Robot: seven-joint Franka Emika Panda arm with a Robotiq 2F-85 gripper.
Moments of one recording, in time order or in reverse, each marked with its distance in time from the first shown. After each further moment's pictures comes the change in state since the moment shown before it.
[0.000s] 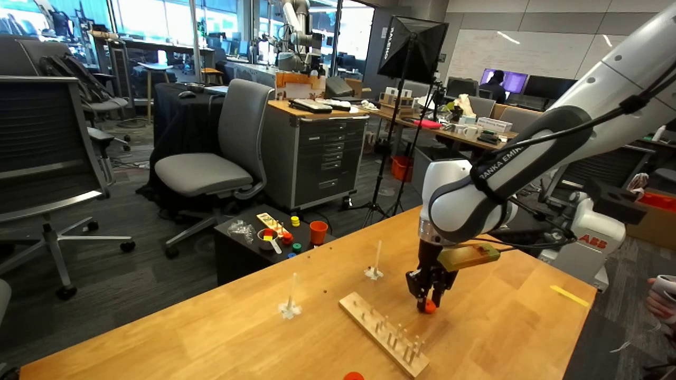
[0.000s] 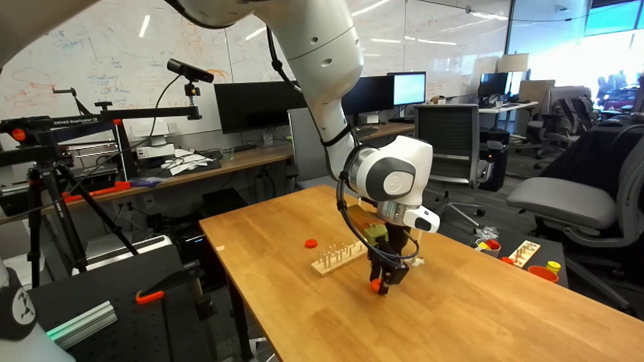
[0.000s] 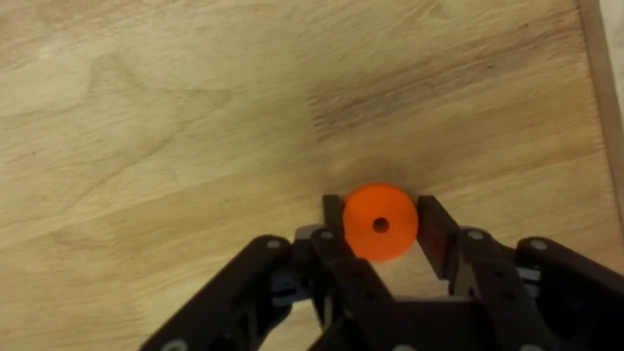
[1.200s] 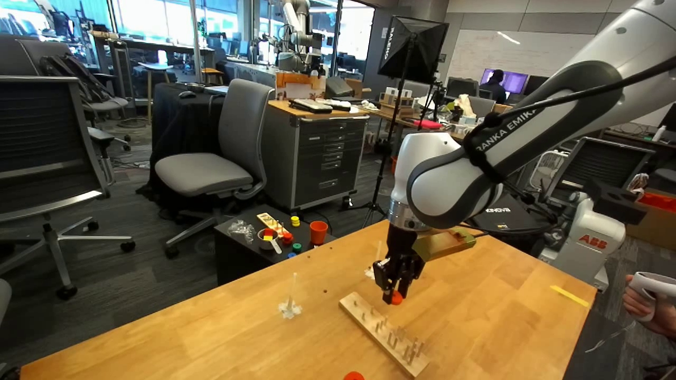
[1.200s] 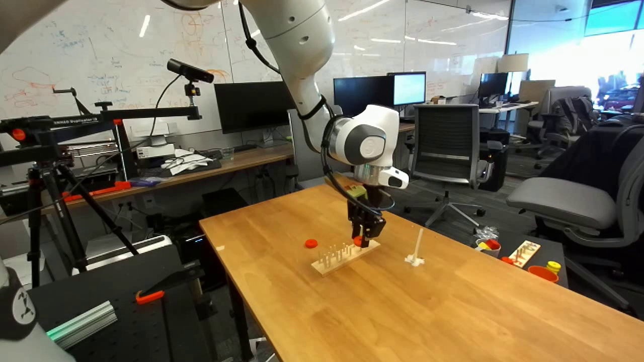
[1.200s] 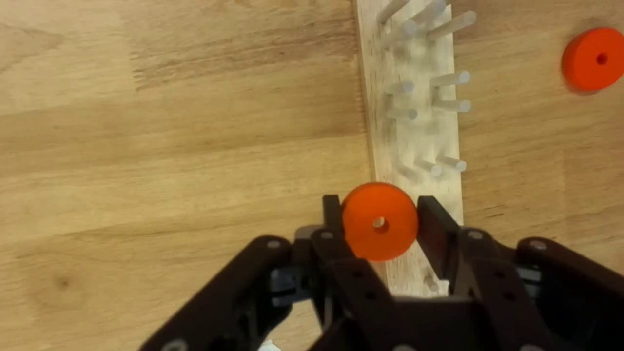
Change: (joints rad) arm 0.107 -0.086 0.050 0.012 -0.006 -0.003 -0.010
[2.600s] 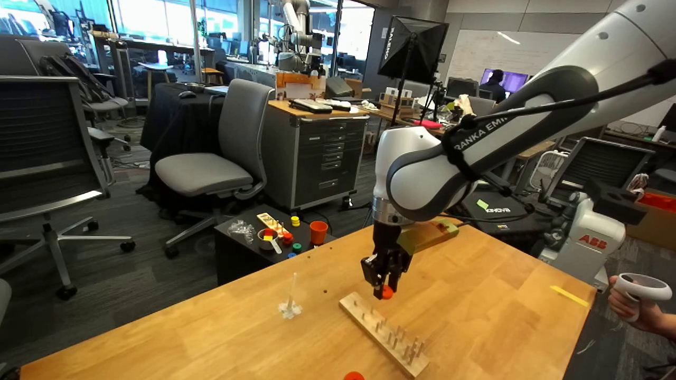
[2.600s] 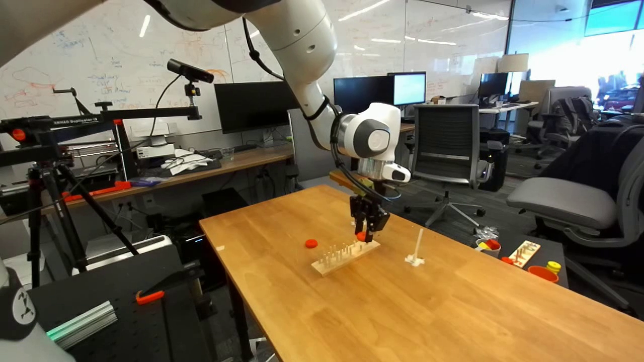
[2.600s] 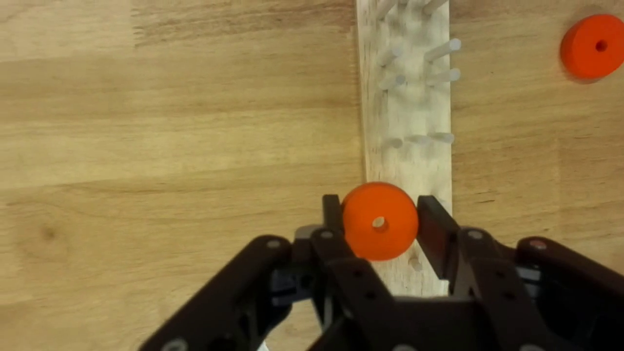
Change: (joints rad) arm 0.036 0.077 -0.022 0.176 -0.045 -0.146 0.000
